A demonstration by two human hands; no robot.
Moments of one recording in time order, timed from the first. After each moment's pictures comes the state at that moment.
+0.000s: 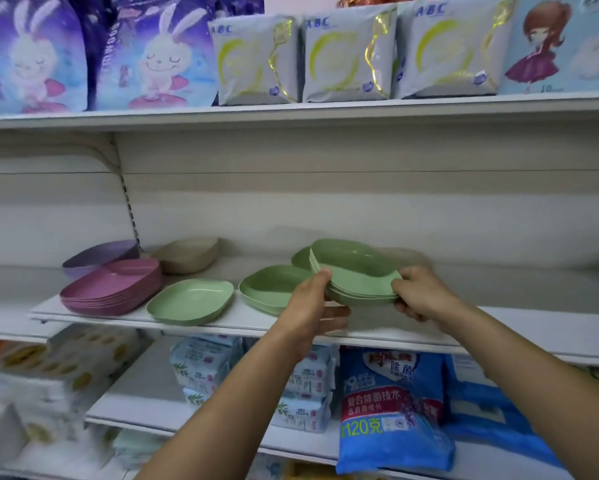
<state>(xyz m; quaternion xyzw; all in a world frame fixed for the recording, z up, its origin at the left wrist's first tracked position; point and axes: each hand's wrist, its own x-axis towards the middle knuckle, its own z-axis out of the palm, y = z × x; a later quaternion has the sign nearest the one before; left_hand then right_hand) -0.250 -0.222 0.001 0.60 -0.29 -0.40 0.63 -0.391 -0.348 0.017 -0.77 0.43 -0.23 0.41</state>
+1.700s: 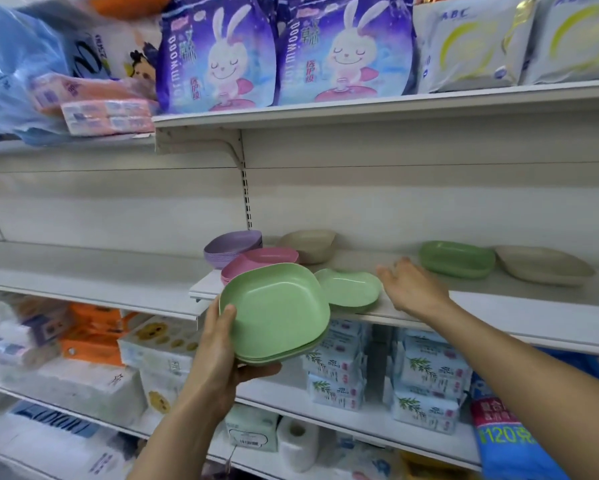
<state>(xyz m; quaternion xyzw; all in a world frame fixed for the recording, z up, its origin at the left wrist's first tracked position) -0.051 0.047 -0.031 0.56 -0.15 -0.24 0.78 -0.177 -0.205 0.004 -0.87 0.42 -0.21 0.16</state>
